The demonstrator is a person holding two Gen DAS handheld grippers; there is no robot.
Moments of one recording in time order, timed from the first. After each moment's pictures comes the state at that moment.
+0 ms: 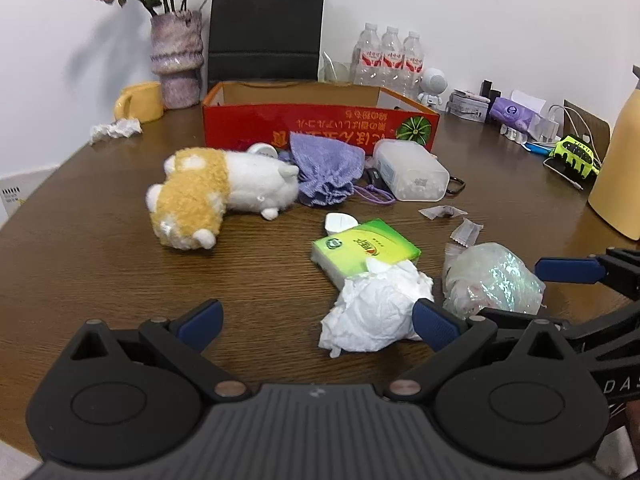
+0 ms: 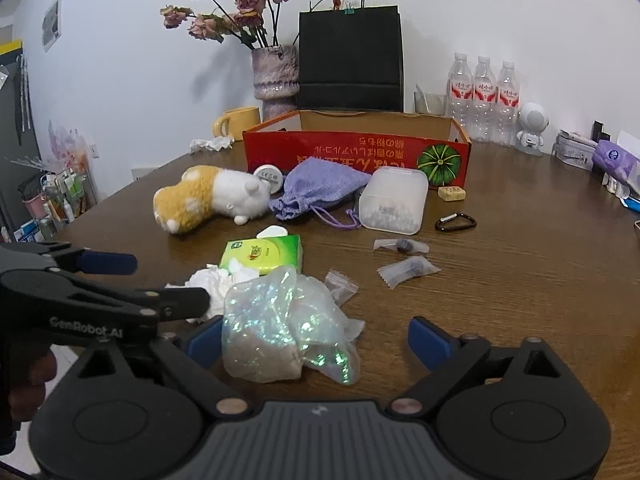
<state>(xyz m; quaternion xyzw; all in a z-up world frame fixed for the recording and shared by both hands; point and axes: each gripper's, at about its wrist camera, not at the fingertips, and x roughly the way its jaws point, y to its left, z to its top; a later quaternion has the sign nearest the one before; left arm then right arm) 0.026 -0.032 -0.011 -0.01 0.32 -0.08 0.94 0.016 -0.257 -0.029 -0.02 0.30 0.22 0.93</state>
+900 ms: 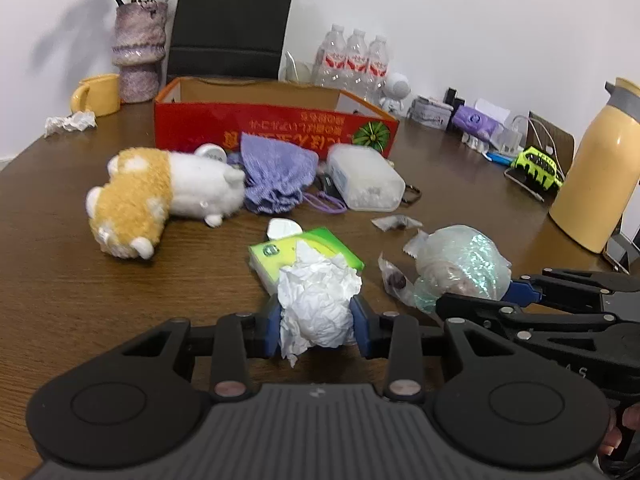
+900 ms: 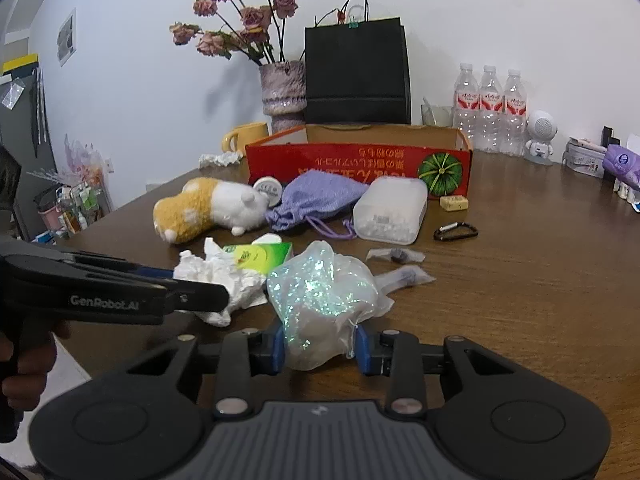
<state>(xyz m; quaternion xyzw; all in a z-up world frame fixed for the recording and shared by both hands) 0.035 -0.042 -0.007 -0.04 0.31 -0.14 0.94 0.024 -0.277 -0.036 -0.01 0.27 0.24 0.93</state>
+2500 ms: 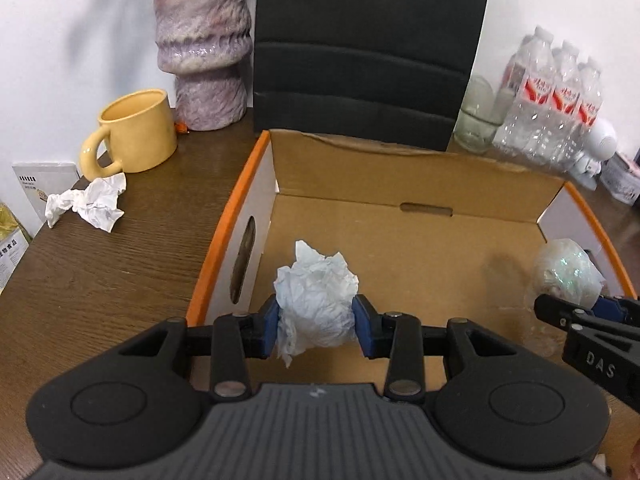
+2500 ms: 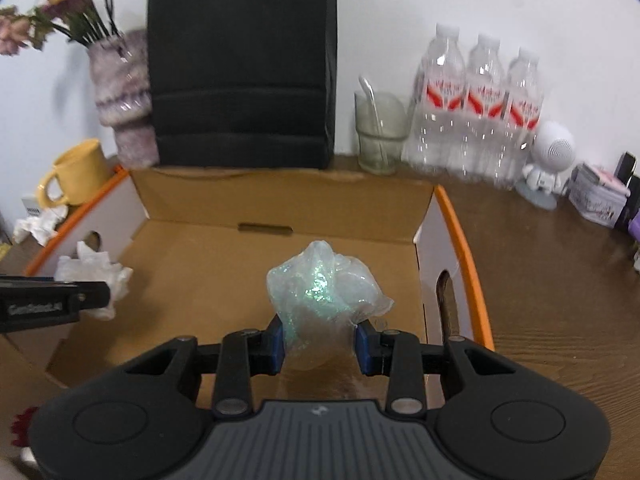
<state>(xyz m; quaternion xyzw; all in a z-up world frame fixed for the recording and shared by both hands) 0.380 0.000 0.031 -0.04 0.40 0.05 0.91 0.396 -0.206 -0.004 -0.04 0.38 0.11 0.92</state>
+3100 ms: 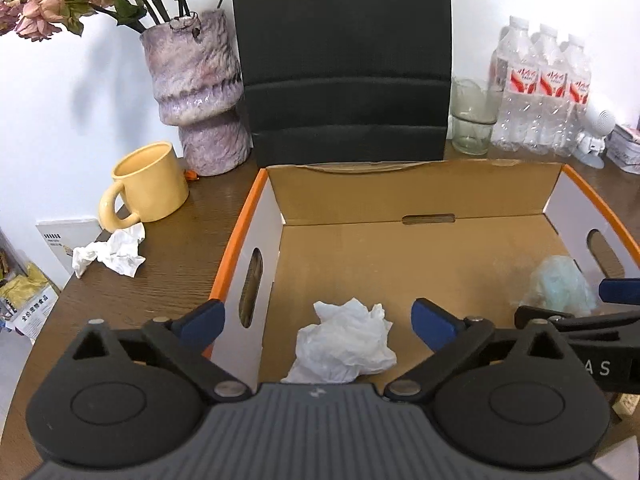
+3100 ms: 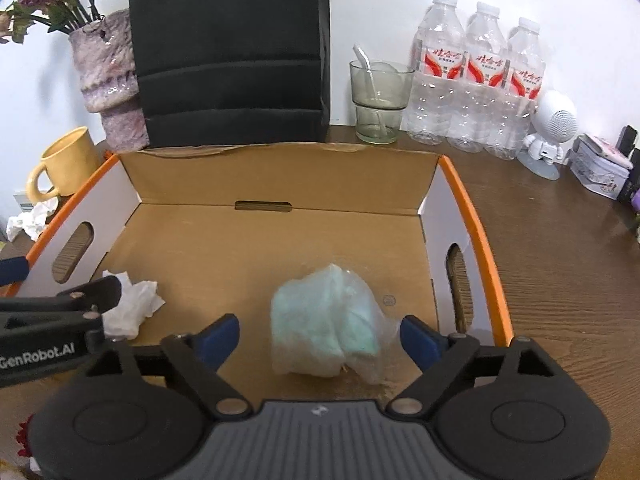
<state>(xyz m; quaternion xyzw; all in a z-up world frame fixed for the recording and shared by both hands) 0.368 -0.022 0.041 0.03 0.36 0.07 0.93 0.395 -0.196 -0.002 -0.03 0.41 0.09 0.91</state>
